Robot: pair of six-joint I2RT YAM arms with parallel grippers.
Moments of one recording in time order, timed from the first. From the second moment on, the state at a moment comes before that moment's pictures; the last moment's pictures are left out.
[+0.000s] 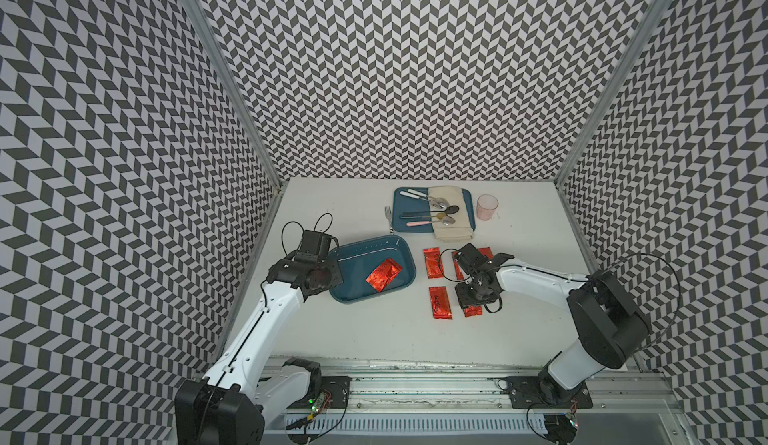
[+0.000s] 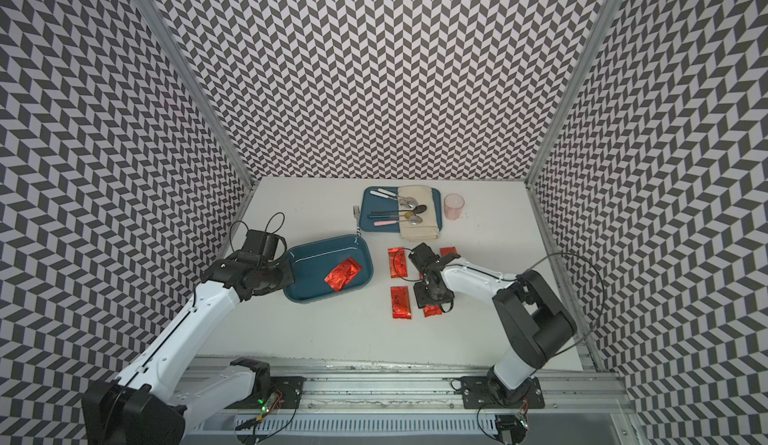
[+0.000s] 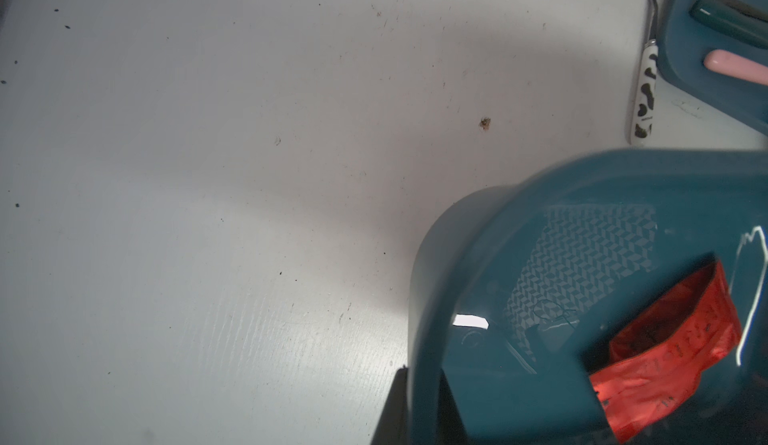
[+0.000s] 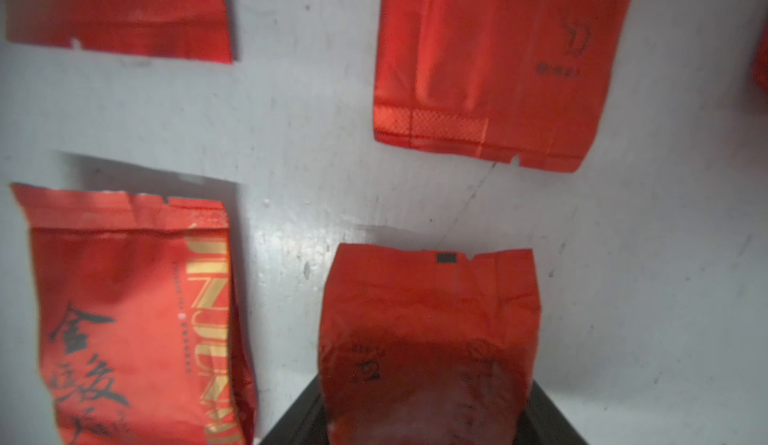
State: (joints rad) left arm -0.21 1.08 0.89 -0.90 -0.08 -0.51; right arm 0.61 1.62 0.90 -0.69 0.01 0.42
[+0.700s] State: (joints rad) left arm -0.21 1.08 0.89 -0.90 -0.08 -0.51; right arm 0.60 1.50 0.98 -0.79 0.02 0.41
